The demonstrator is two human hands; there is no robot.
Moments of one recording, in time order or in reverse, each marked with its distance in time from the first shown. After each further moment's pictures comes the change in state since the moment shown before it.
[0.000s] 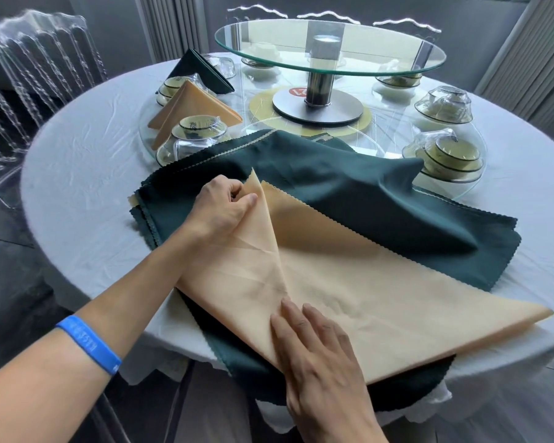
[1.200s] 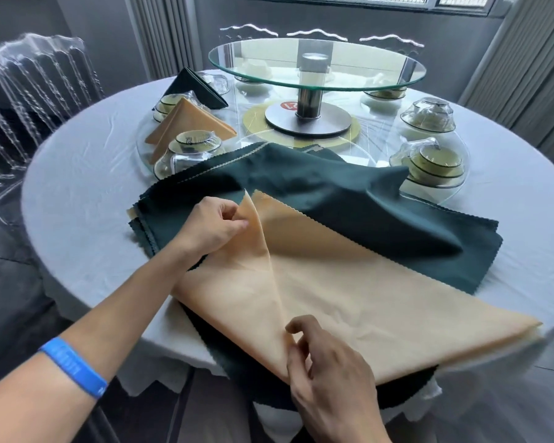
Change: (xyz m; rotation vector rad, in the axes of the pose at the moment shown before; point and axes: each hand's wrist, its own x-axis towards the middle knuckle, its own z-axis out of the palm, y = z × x) left_hand -0.015 -0.005 -0.007 -0.231 -0.127 -0.061; right_hand -0.003 -0.007 -0.029 0.370 -0.004 0.261
